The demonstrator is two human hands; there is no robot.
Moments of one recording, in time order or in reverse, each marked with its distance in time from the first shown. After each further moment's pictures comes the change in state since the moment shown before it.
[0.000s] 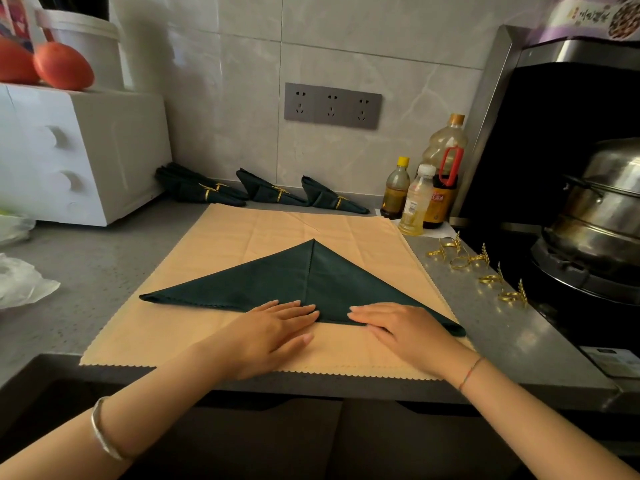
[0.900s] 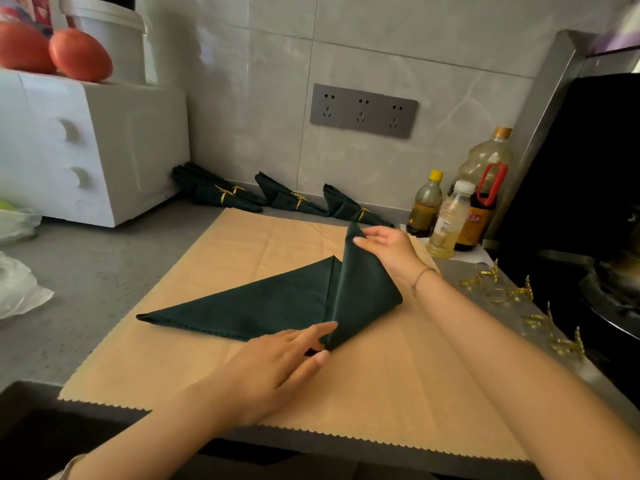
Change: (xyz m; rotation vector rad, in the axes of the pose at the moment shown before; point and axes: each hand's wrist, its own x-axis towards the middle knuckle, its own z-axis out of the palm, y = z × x) left_hand -0.002 0.010 -0.010 -0.242 0.185 -0.064; right_hand 0.175 0.044 -0.024 1.072 0.339 0.386
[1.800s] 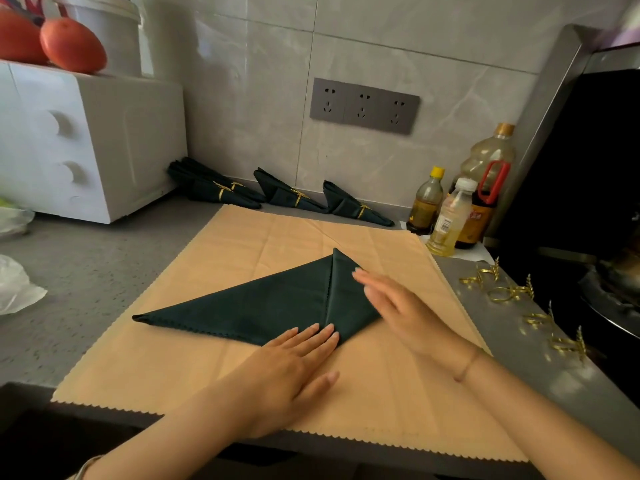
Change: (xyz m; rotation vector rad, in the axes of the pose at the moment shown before) left_hand 0.014 -0.010 0.015 0.162 -0.159 -0.018; right_hand -0.087 0.021 -0.002 -0.520 -0.283 -0.314
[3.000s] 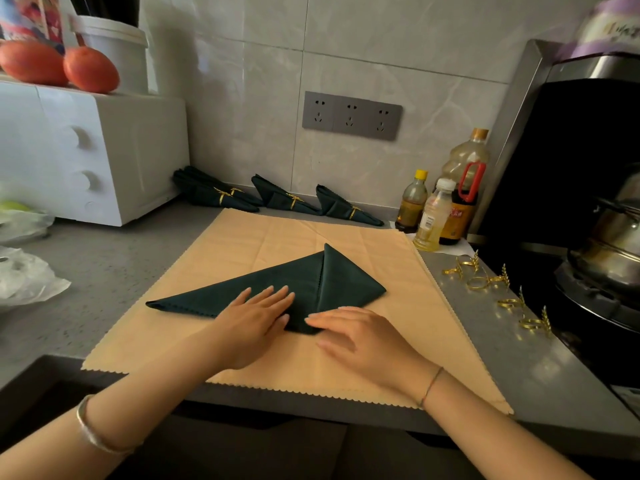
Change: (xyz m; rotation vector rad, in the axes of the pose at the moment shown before) left_hand -0.005 -0.026 -0.014 0.145 0.039 -0.254; right_hand -0.053 -0.043 0.029 -0.322 -0.098 -0.228
